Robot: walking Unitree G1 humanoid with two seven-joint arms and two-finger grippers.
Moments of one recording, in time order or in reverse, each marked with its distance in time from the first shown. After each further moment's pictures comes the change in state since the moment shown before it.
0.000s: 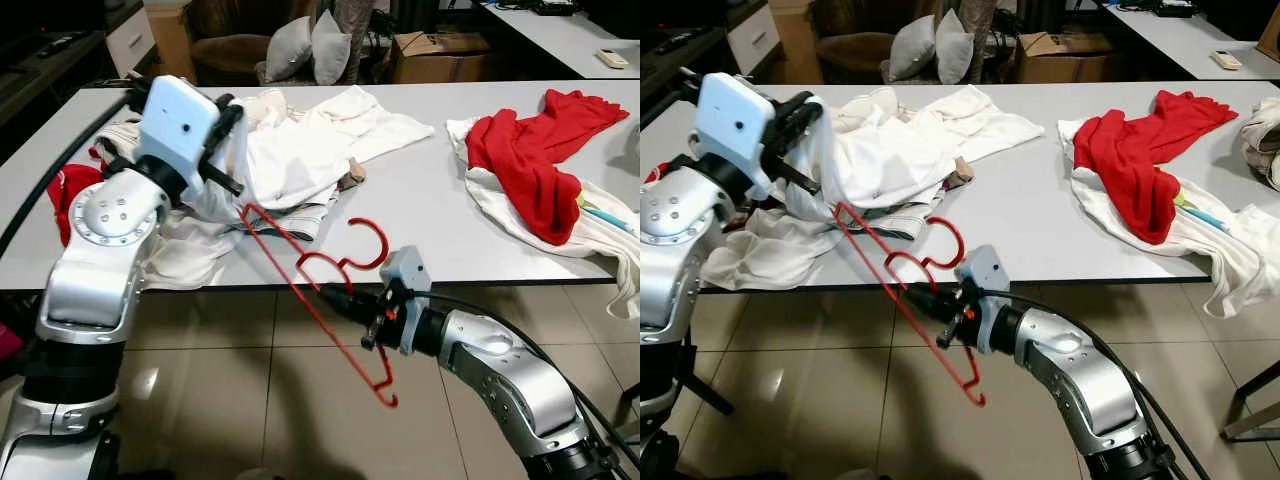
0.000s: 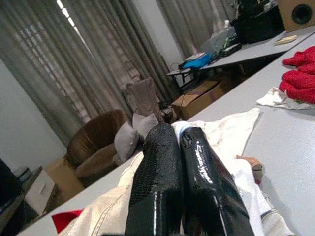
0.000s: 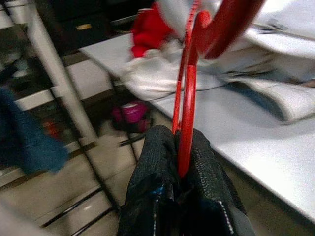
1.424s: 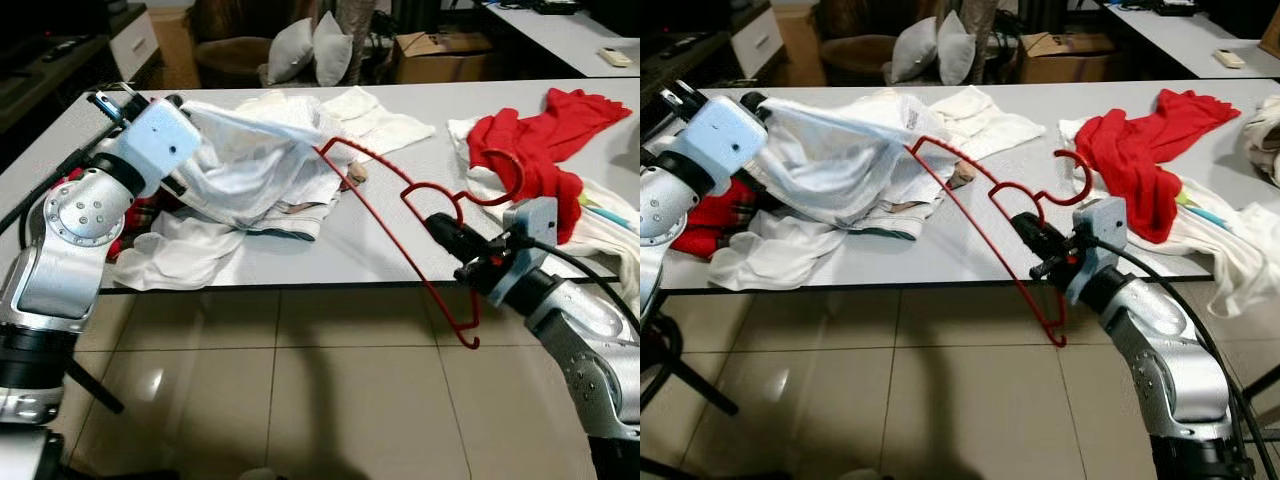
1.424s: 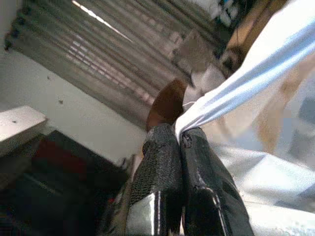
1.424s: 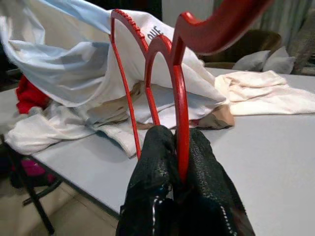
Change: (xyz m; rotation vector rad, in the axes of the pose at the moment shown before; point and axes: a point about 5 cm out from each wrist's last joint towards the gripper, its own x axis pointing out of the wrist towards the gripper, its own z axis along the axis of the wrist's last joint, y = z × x) left arm -0.012 0.044 -0.034 0.507 0.192 0.107; right arm -0.071 -0.059 0.036 -0.054 -0.179 -0.377
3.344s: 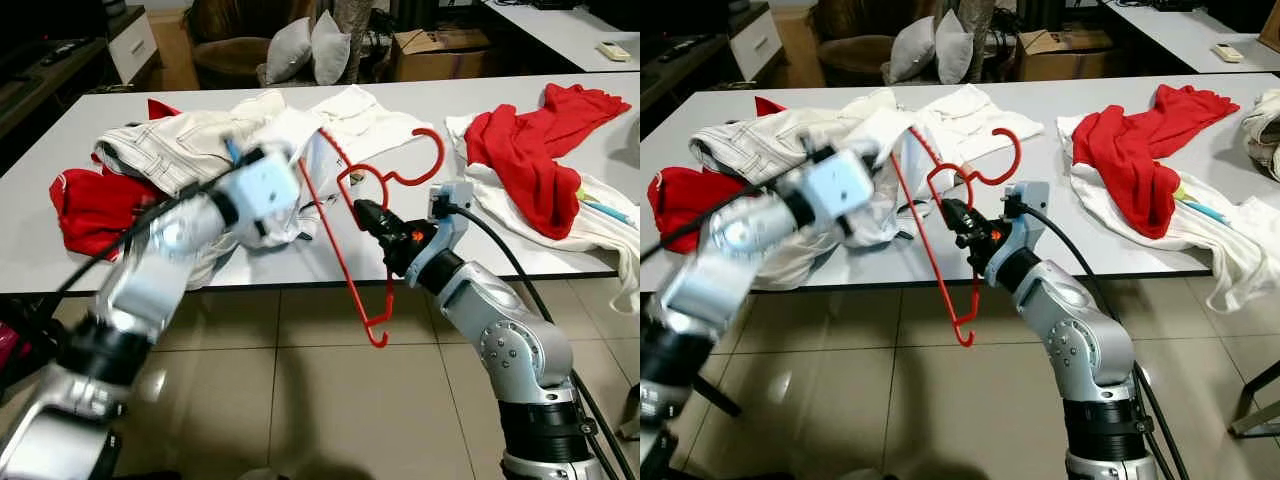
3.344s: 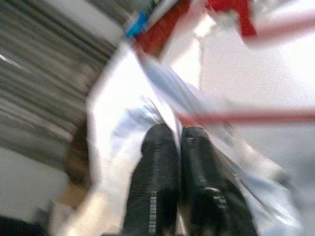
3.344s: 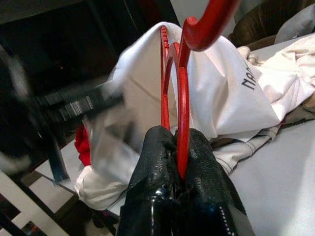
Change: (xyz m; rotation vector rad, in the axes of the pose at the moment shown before) left arm 0.016 -0.091 0.035 -0.106 -0.133 -0.387; right arm 0.065 0.054 0.001 0.387 -0.038 0.067
